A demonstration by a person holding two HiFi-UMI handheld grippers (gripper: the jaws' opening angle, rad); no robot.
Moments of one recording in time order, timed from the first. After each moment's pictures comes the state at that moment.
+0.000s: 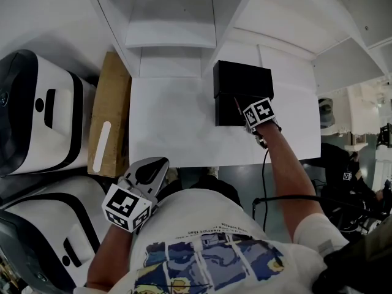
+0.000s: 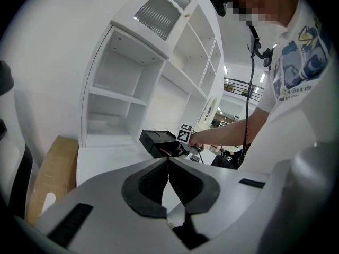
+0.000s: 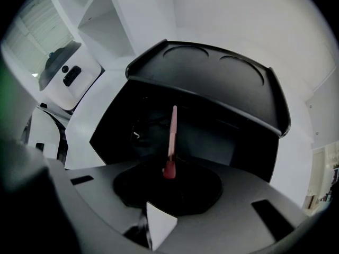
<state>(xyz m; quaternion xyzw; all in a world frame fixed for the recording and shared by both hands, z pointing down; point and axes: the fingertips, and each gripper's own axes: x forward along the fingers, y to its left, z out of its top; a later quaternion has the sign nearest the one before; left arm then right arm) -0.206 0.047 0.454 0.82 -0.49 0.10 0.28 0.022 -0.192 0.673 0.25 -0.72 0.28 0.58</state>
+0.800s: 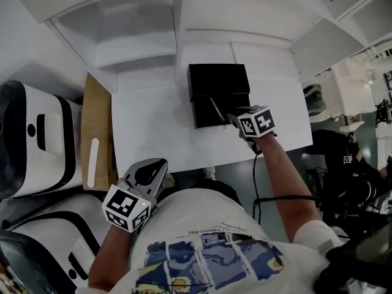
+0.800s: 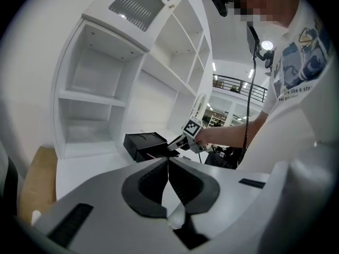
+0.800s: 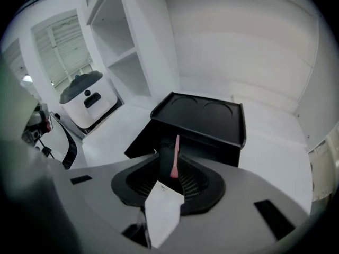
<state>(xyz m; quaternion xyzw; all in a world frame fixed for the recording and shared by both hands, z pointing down) -0.151 0.020 0.442 0.85 -0.45 0.12 0.26 0.030 -0.186 0.586 0.28 -0.82 0.25 0.43</state>
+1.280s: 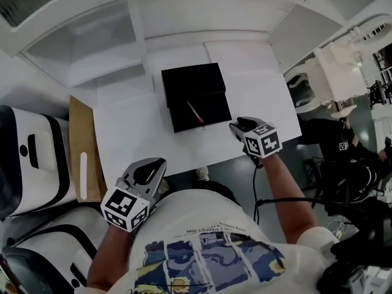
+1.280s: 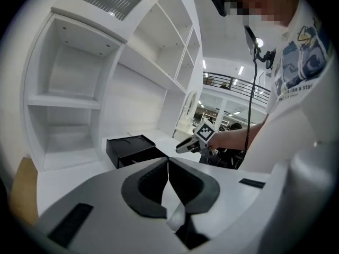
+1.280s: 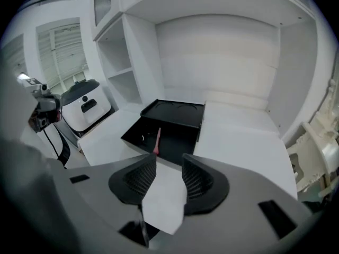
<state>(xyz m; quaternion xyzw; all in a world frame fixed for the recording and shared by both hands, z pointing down) -0.091 -0.011 0.432 0.88 -0.40 0.13 0.23 0.128 -0.158 0.557 0.34 -0.83 0.23 0.38</state>
